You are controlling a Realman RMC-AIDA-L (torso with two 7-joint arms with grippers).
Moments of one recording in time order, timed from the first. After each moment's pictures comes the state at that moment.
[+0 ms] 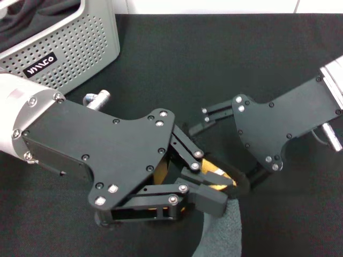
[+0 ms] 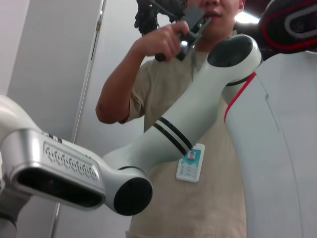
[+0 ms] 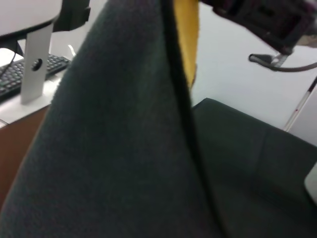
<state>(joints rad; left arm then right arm) -0.45 -2.00 1.37 1.08 1.21 2.03 -1.69 0.68 2.02 -1.33 -1.27 -1.85 -1.78 1.32</state>
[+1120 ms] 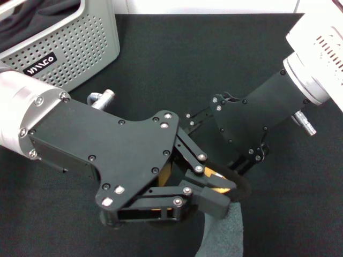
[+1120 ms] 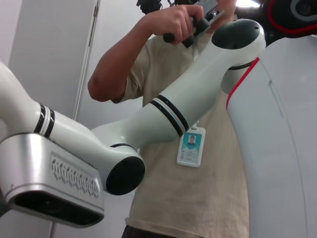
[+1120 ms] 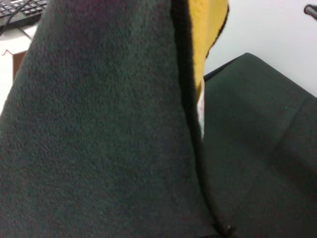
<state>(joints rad) -0.47 -2.00 1.36 1.08 1.25 2.03 -1.69 0.83 2.02 -1.42 -1.23 -1.99 -1.72 1.25</state>
